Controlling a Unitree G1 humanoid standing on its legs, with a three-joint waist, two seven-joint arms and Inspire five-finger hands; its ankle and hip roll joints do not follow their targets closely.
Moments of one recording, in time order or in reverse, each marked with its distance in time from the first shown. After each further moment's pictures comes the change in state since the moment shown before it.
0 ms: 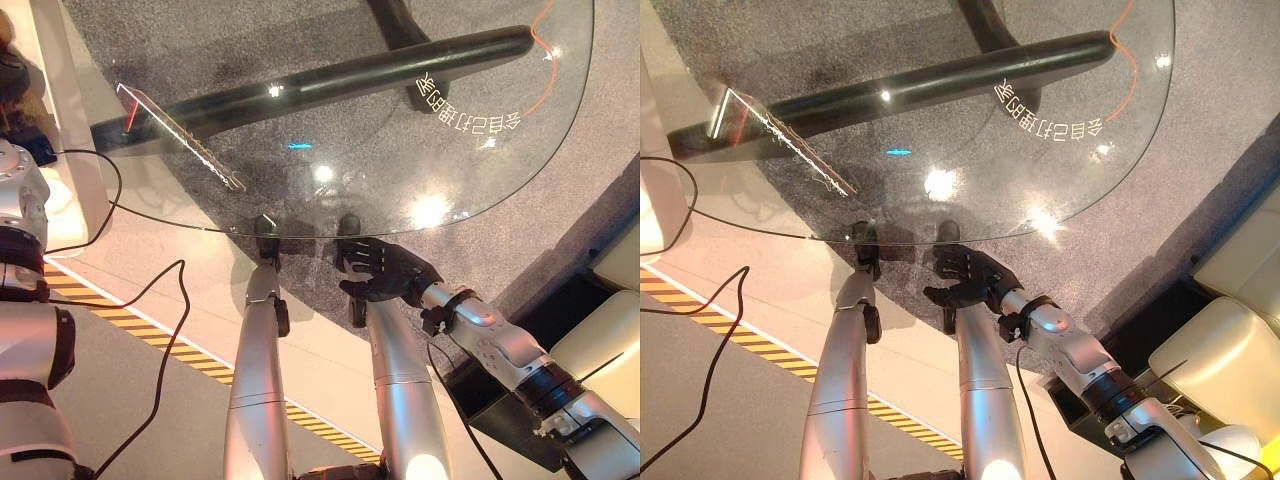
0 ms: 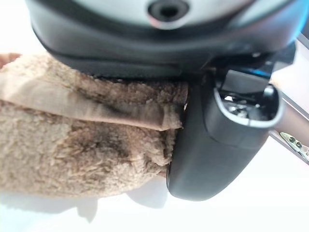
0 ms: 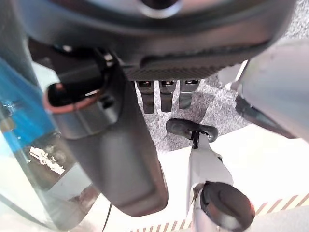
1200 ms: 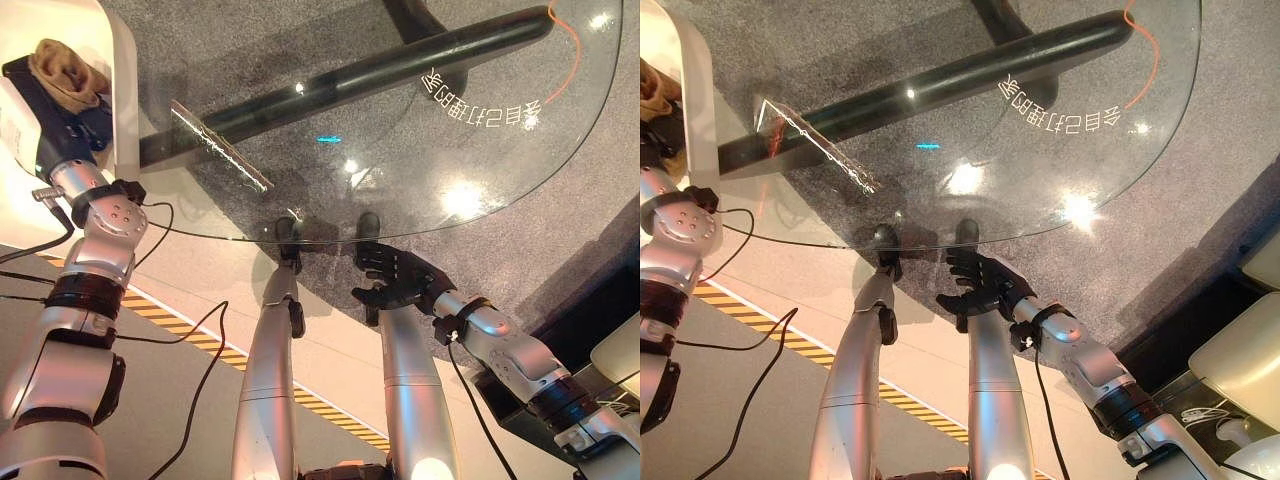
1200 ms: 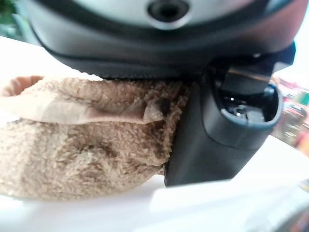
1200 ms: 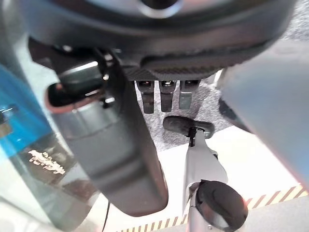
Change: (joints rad) left arm 0.221 -0.169 0.020 -0.254 0.349 0.008 0.399; right arm 0.079 -0.050 -0.082 -0.058 -0.069 0.037 0.000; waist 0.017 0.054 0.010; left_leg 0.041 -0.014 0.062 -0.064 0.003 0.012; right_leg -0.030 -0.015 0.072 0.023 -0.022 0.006
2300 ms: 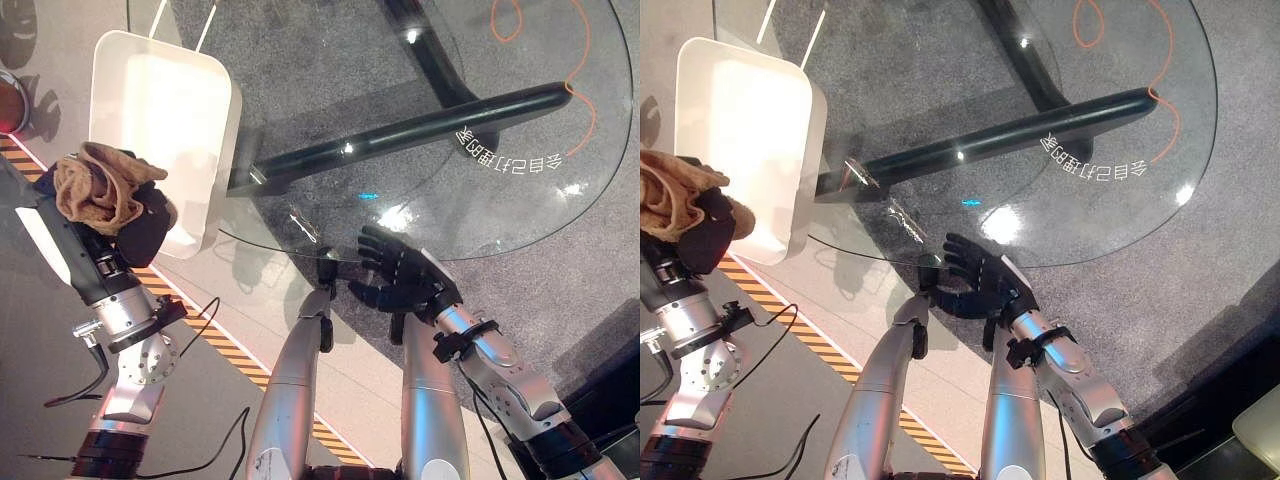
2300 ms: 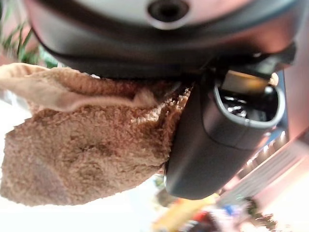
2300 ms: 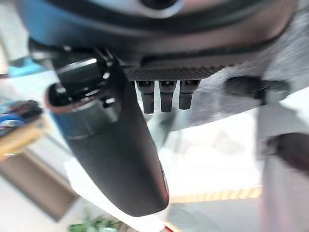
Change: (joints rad) left arm 0.804 -0.210 0.313 -0.696 0.255 -0.354 0.050; right arm 0.229 0.072 -0.139 -0.187 -0.064 -0.034 -0.011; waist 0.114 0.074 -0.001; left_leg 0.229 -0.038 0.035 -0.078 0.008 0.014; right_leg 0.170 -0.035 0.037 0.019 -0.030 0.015
